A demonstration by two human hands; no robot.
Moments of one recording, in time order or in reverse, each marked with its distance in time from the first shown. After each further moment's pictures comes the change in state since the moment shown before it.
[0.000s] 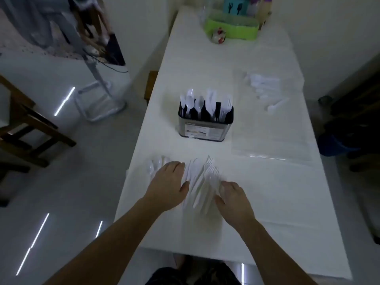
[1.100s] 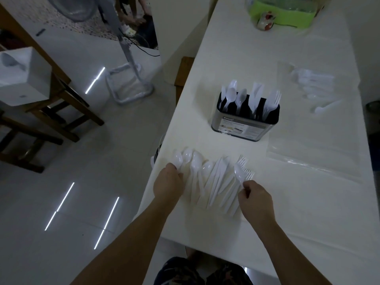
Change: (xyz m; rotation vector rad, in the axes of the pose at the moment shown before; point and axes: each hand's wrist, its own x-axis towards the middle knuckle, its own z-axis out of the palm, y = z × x) left_hand -0.007 -0.059 0.024 -0.292 0.101 -0.777; right_hand 0.024 -0.028 0.015 0.147 0.132 0.101
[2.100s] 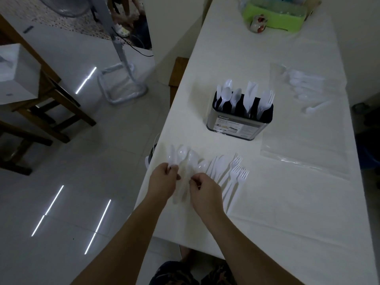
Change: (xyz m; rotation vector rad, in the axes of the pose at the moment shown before) left_hand -0.015 0.001 -0.021 -0.665 -0.101 -0.095; right_hand -0.027 -0.097 0.058 0.247 -0.044 -0.106
